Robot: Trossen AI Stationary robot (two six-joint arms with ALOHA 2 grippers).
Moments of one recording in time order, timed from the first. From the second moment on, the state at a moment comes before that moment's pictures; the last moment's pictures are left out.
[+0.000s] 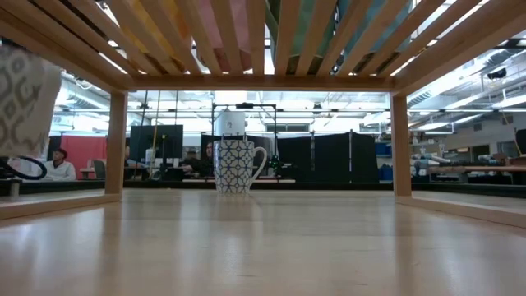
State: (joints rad) left arm -0.05 1.05 0.99 -1.48 0.16 -0.64; right arm -0.27 1.34 1.44 -0.70 -0.44 0.25
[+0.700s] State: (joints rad) left arm -0.06 1.05 1.34 -1.56 0.41 -0.71; right arm -0.27 1.34 1.44 -0.70 -0.44 0.25
